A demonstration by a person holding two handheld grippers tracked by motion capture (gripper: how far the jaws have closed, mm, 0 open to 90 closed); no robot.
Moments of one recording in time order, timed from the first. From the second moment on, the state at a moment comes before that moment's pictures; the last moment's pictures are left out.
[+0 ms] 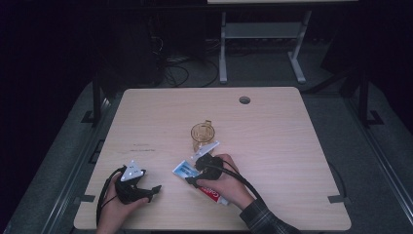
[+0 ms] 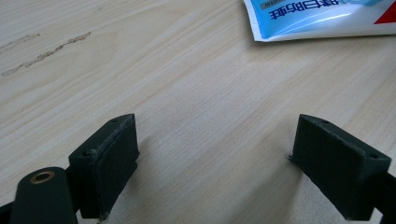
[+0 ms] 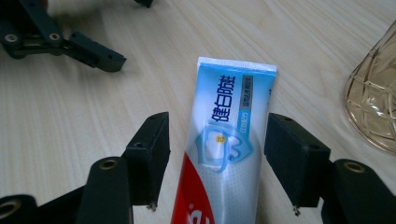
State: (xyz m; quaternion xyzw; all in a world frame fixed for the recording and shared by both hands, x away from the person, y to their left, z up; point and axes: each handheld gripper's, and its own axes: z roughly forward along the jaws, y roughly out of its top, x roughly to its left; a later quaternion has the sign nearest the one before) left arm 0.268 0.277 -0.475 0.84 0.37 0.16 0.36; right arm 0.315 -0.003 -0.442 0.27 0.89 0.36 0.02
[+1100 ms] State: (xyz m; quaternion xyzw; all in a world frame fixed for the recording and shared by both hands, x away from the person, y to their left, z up) left arm 0.267 0.276 -0.475 0.84 0.37 0.16 0.36; right arm 0.333 0.031 -0.454 0.28 0.92 0.28 0.04
